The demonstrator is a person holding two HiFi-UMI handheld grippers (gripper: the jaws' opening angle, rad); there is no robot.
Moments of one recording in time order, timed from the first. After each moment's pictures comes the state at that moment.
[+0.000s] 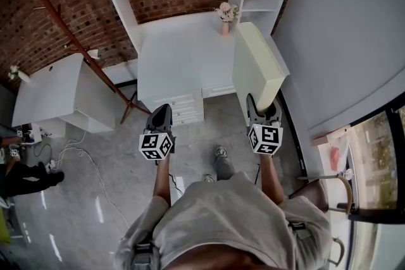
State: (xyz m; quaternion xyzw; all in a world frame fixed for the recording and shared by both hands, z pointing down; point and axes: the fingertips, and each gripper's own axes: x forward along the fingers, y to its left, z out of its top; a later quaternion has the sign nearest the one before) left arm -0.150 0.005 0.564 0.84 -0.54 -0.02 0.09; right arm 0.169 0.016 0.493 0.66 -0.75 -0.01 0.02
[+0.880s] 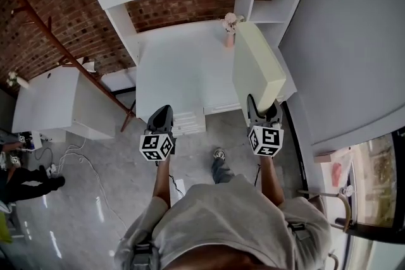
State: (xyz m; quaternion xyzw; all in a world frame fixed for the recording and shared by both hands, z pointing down) left arm -0.140 -0.118 0.570 0.83 -0.55 -0.01 0.09; right arm 0.173 -0.114 0.493 0.64 -0.76 -0.01 0.01
